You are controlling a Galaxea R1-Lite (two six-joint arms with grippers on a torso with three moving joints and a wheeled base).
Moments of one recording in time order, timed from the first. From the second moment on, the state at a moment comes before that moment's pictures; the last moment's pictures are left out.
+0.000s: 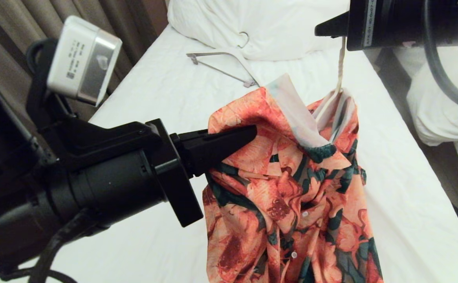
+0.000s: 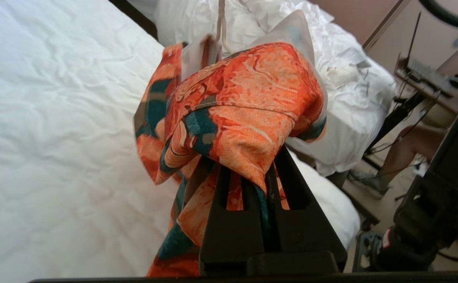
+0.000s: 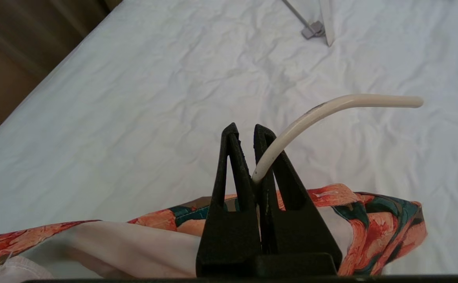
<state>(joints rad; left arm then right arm) -0.95 1.33 -0.78 -0.68 -0.13 -0.04 0.78 1.61 -1.87 0.32 -0.28 -0.01</state>
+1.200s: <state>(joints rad) -1.04 1.38 -0.81 -0.60 -0.02 -0.01 0.81 1.61 -1.83 0.32 -0.29 0.00</state>
